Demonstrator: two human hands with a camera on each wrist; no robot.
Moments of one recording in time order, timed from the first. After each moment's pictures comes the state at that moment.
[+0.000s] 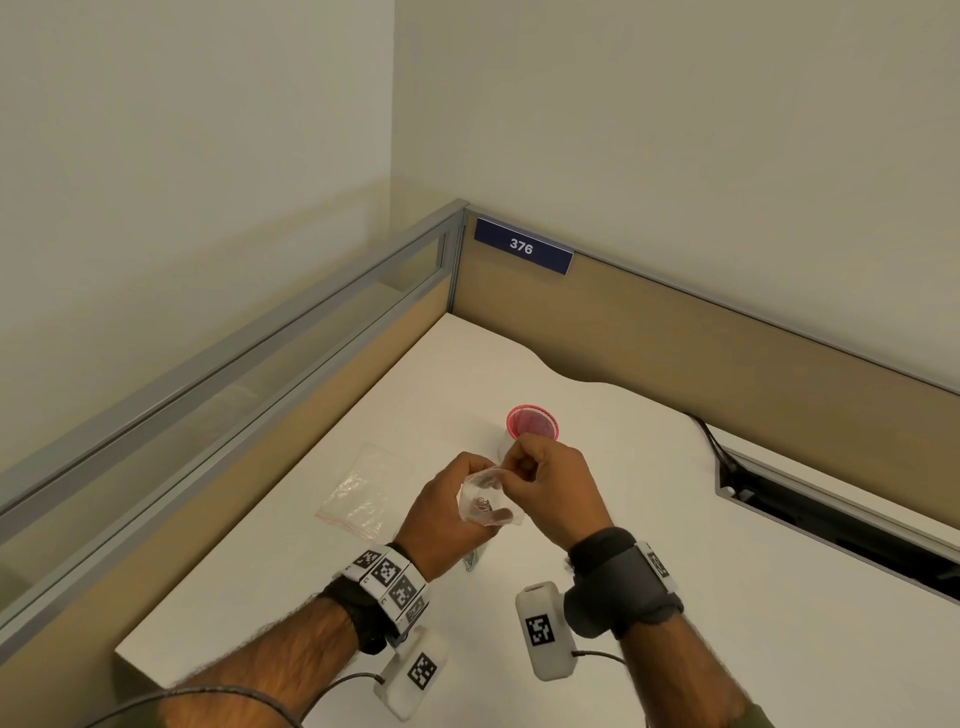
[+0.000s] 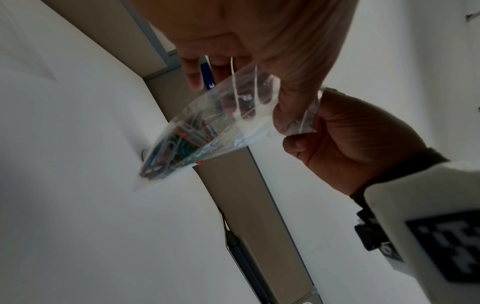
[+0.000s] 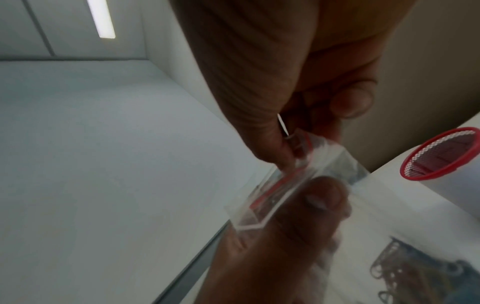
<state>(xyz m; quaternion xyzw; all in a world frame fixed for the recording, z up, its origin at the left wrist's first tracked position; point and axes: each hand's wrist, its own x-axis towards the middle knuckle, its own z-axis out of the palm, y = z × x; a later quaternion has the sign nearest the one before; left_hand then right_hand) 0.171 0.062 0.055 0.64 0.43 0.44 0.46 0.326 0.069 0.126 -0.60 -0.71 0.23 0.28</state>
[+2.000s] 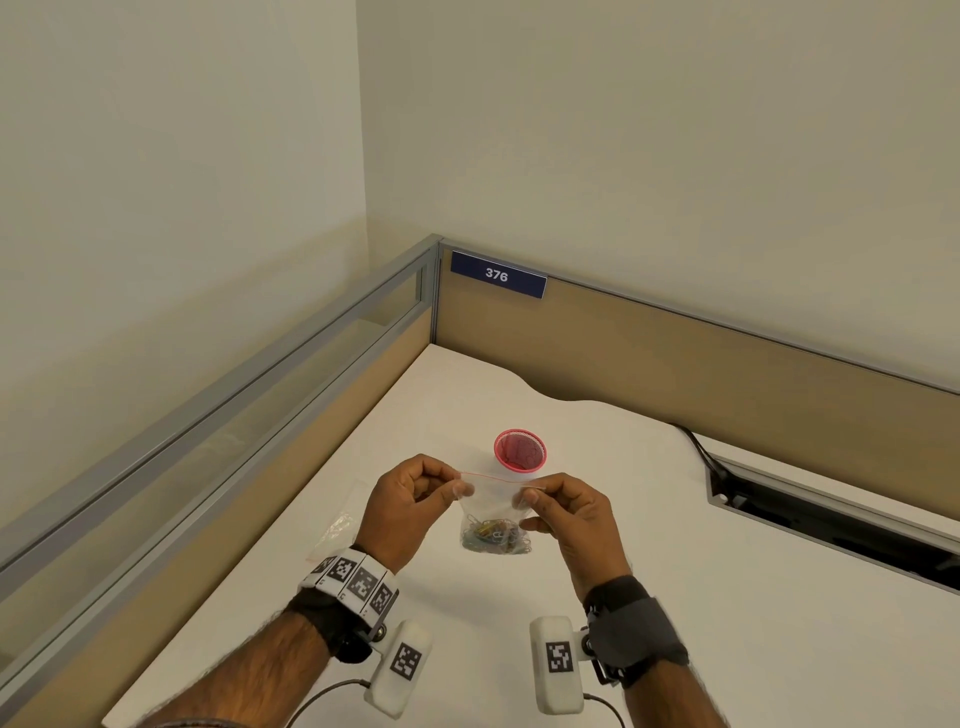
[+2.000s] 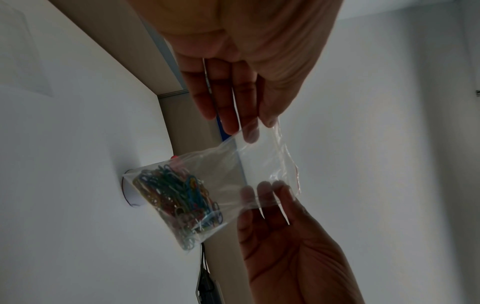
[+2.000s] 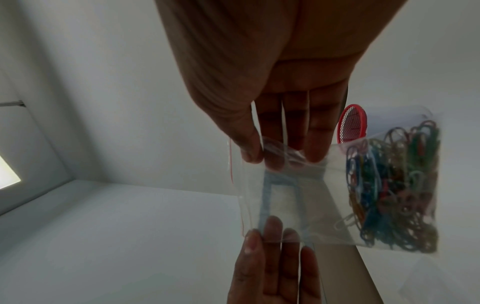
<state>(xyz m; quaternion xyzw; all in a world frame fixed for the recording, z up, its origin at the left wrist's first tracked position) 0.150 0.089 0.077 0.53 0.44 0.52 0.51 0.361 0.058 0.092 -0.50 -0.48 0.47 0.54</state>
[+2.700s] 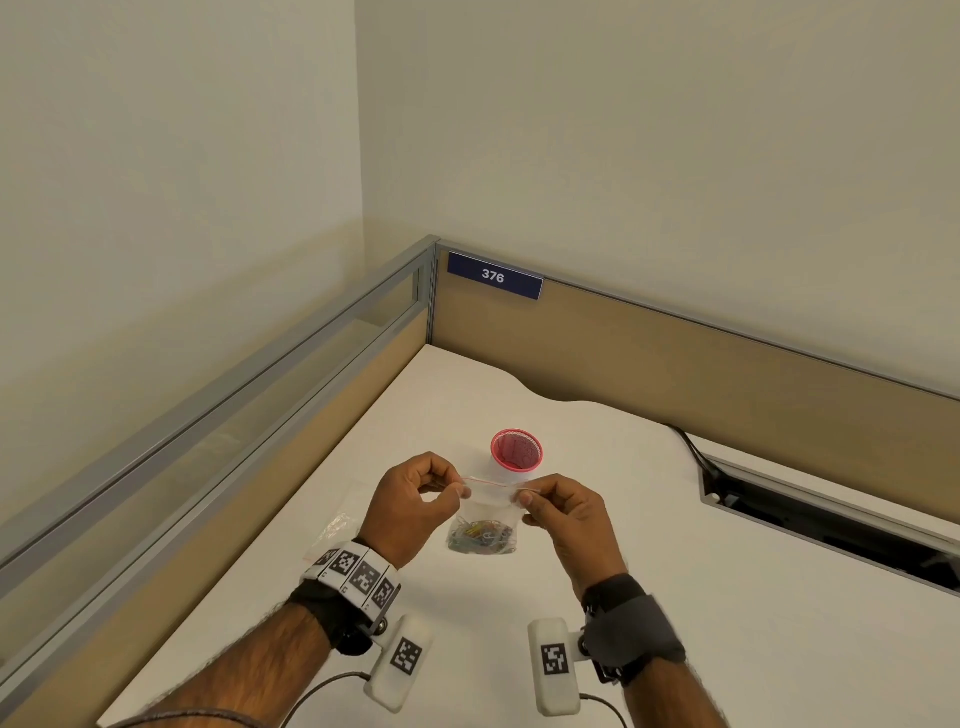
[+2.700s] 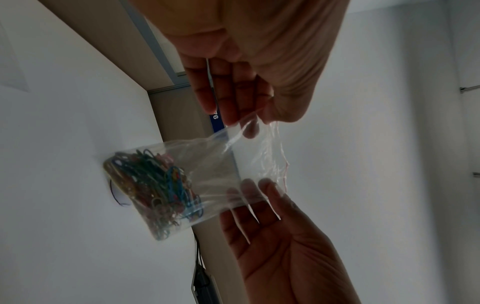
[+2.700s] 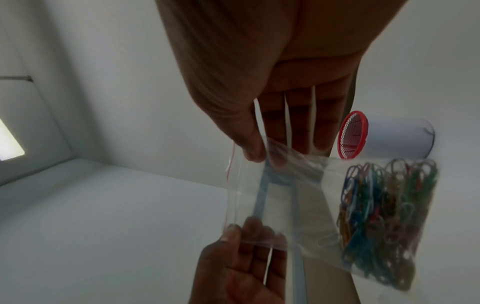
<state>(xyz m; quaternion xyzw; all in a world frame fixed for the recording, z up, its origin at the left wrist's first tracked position) 0.150 0.090 0.084 0.60 0.47 0.48 0.43 0.357 0.054 0.097 -0.55 -0.50 0.43 0.51</state>
